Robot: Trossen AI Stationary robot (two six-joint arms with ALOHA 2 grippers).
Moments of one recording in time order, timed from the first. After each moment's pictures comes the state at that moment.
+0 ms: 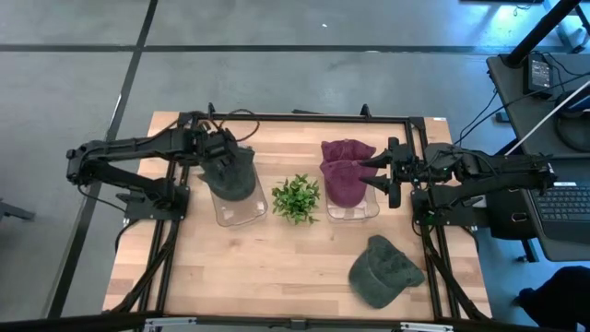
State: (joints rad) left arm 0.21 1.13 1.07 -1.13 -0.52 -0.27; right arm 0.08 0.74 0.85 -0.34 0.19 0.26
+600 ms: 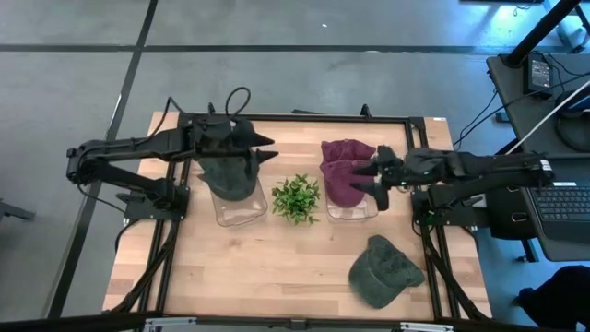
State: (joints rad) left arm 0.17 1.12 1.09 -0.32 -0.09 -0.23; right arm 0.09 0.85 0.85 -0.35 0.16 0.42
